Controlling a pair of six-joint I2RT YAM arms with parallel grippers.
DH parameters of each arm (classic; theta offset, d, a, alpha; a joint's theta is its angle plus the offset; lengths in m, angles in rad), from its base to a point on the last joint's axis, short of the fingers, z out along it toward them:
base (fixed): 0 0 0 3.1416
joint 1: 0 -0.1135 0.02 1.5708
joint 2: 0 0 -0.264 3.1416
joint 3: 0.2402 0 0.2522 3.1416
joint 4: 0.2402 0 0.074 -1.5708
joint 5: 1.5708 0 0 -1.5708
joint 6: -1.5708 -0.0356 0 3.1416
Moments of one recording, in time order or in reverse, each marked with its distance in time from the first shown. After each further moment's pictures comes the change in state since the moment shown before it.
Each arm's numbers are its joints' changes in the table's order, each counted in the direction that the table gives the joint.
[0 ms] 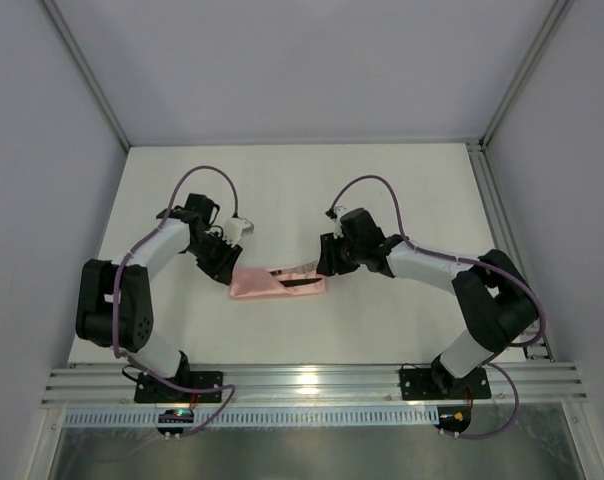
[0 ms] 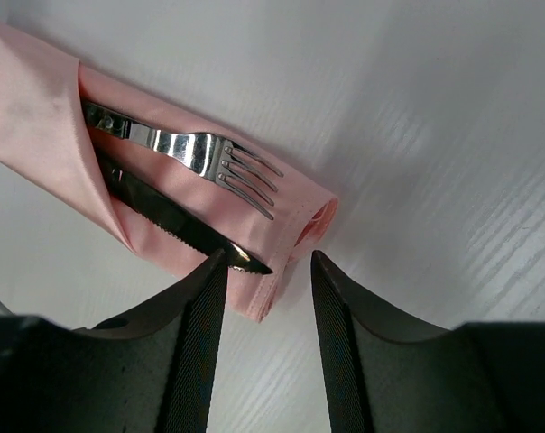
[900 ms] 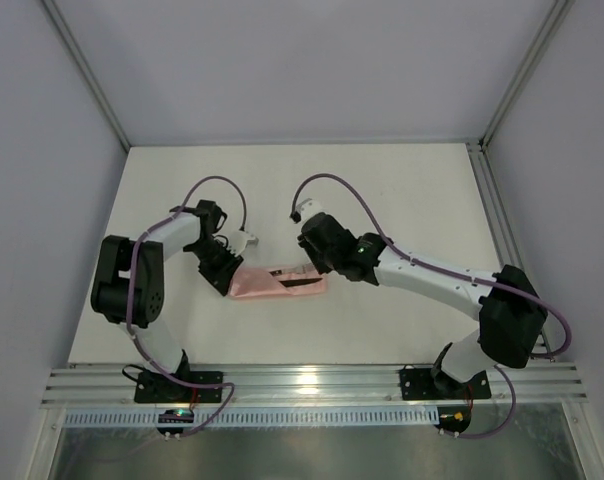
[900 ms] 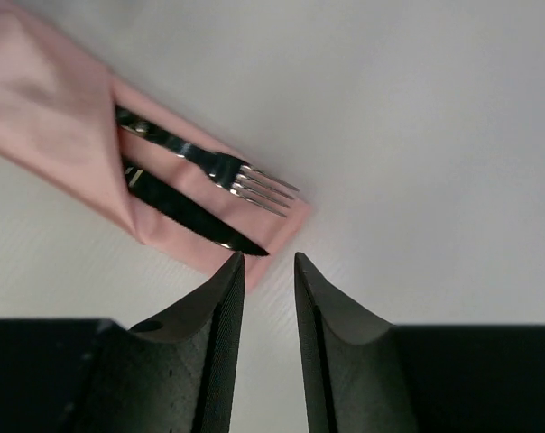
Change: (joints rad) left arm 0.017 0.175 0.043 0.087 -0.033 -0.086; right arm -0.303 -0.050 0.266 0.351 0.595 0.174
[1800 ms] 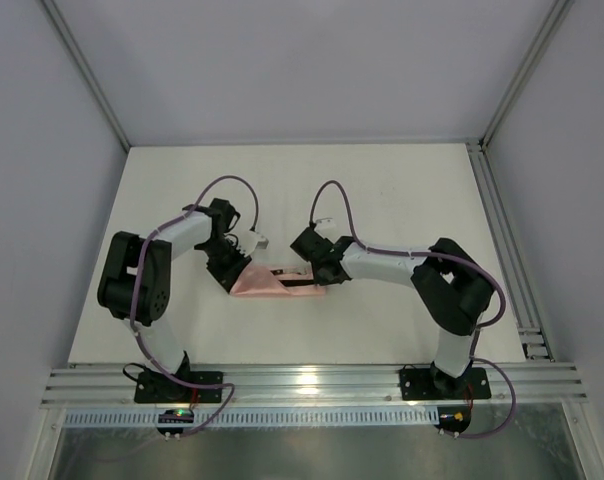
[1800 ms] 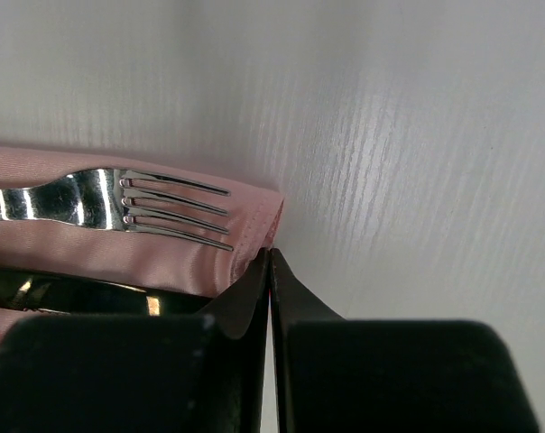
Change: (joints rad) left arm 0.077 0.029 0.032 -0.022 -0.053 0.026; right arm 0.043 0.285 -0.015 0.018 0.013 -0.460
